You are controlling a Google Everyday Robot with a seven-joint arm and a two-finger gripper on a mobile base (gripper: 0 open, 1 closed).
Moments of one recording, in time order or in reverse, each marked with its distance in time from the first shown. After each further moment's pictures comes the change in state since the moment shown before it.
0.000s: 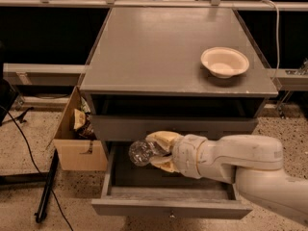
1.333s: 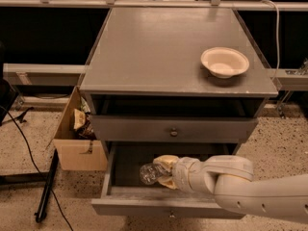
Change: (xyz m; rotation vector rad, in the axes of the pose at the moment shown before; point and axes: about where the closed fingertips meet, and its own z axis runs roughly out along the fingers) arm 0.087 0.114 0.065 -0.144 0.108 0.010
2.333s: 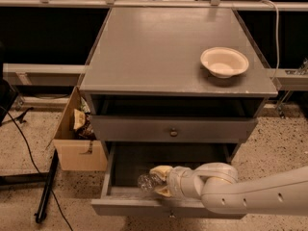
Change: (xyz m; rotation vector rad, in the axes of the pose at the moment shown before) arm 0.013 0.051 0.061 -0.068 -0.026 0.038
